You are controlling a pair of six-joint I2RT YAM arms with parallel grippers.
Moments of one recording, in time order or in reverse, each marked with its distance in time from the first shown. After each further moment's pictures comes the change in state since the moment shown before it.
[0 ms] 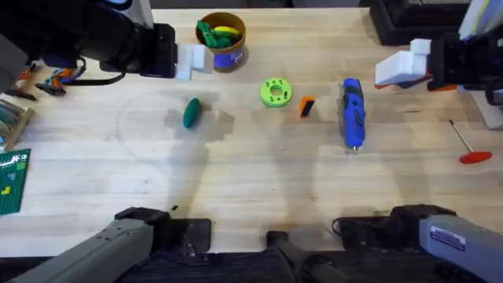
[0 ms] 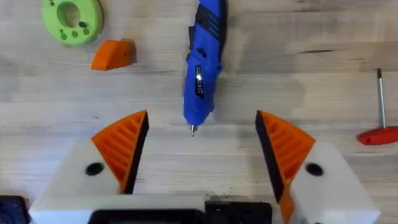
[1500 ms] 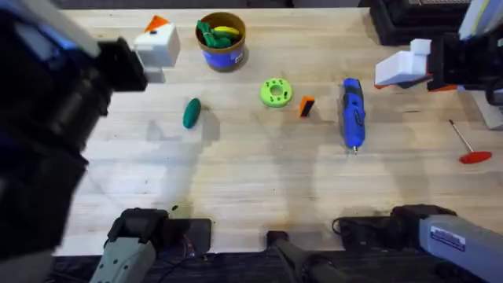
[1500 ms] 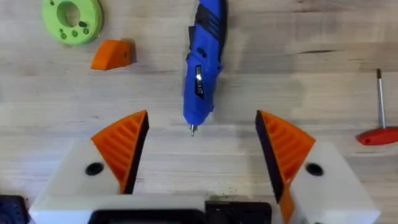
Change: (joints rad) left arm 0.095 -0.574 -0.522 0.716 -0.078 0.000; right arm 0.000 0.000 0.000 0.000 0.000 0.000
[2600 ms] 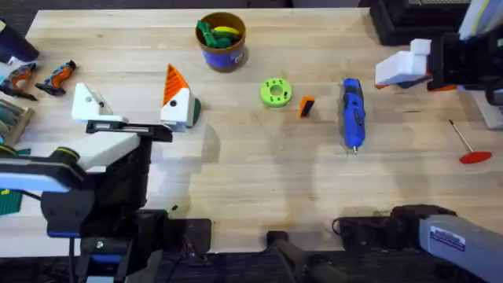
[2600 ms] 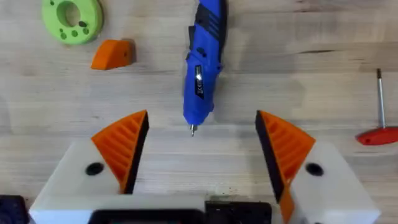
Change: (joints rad) left arm 0.018 -0.619 -0.704 0.567 0.084 0.000; right arm 0.000 0.000 0.000 0.000 0.000 0.000
